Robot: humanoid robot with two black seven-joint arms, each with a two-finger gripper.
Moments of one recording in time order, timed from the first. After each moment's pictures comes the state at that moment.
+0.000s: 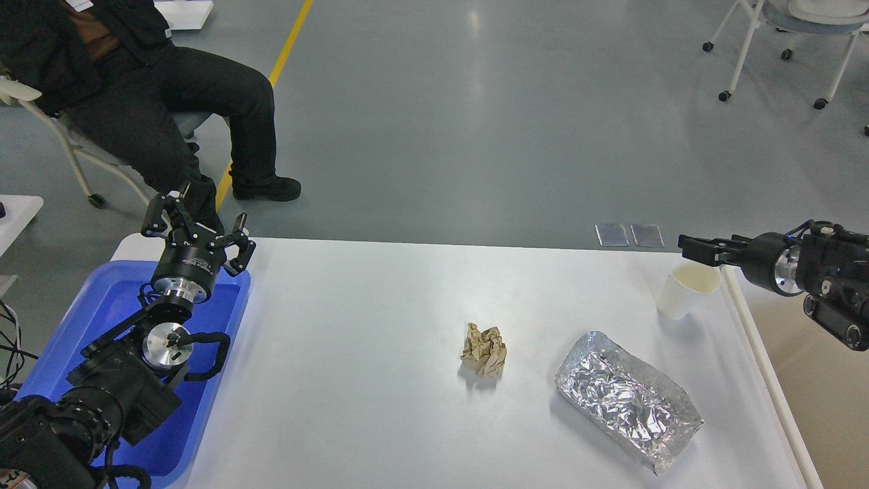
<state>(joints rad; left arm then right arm) -0.72 0.21 -0.76 -0.21 -0.11 -0.59 -0.54 1.06 -0.51 -0.39 0.42 -1.03 -0.09 0.45</state>
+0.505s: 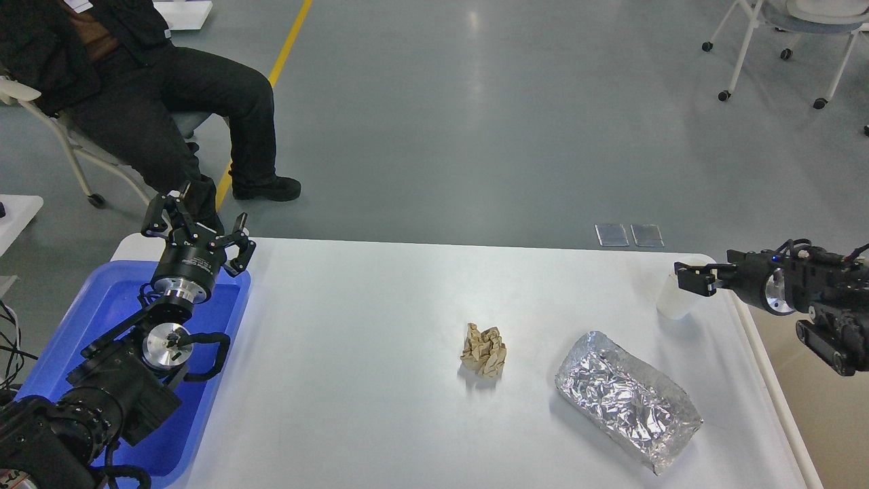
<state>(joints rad) -0.72 0.21 -0.75 -0.21 -0.11 -0.59 -0.54 0.99 -0.46 -0.39 0.33 -1.23 -0.17 0.44</state>
